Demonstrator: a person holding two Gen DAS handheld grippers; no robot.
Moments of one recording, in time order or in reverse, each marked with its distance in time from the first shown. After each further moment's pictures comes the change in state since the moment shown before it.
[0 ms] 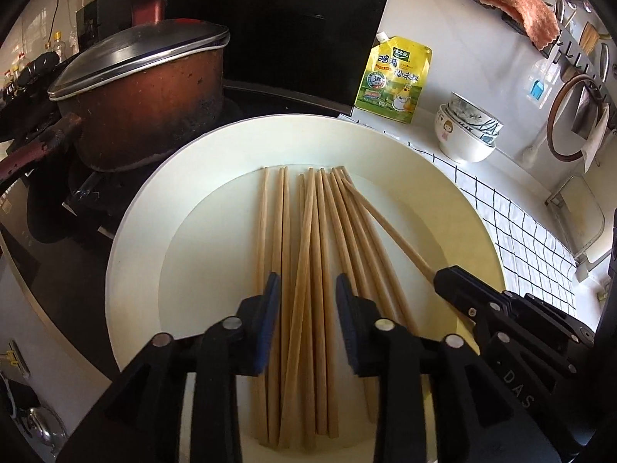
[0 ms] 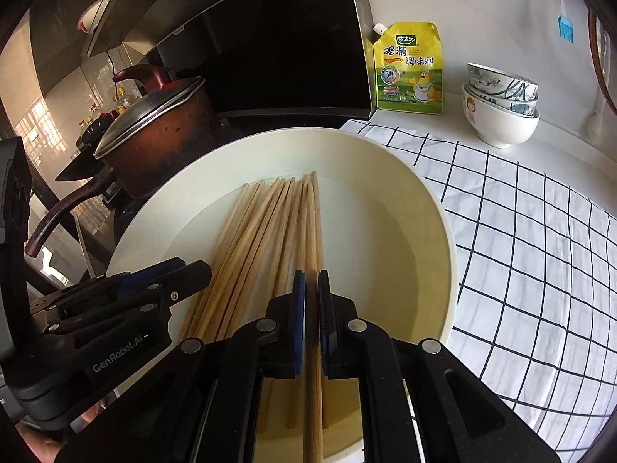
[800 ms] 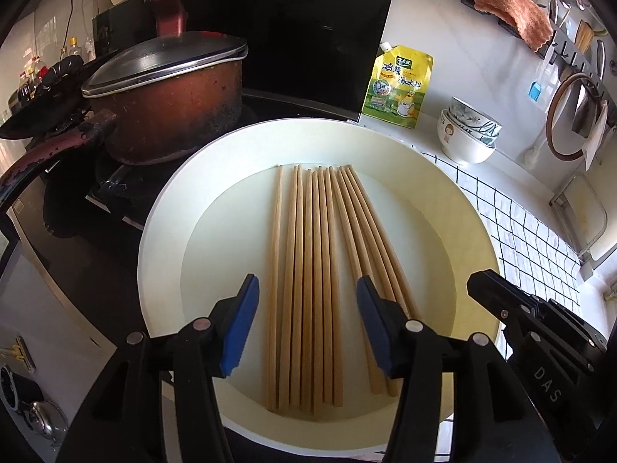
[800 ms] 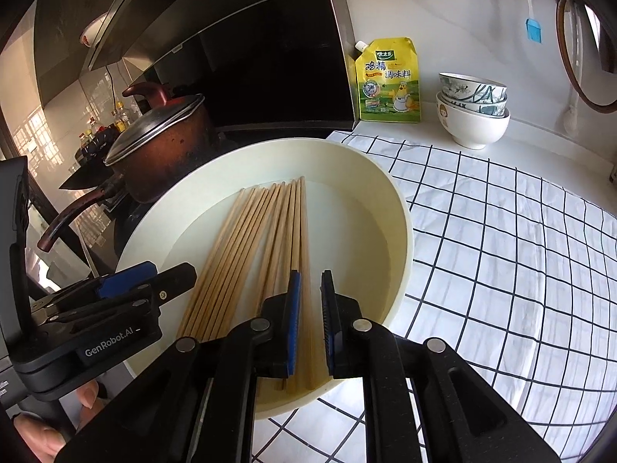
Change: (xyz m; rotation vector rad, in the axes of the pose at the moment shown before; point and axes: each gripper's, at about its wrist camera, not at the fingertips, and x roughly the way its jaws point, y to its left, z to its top) left arm -0.024 -0.002 -0.017 0.001 -0.032 0.038; right arm -0.034 -0.008 -0.021 0.030 -0.053 -0.015
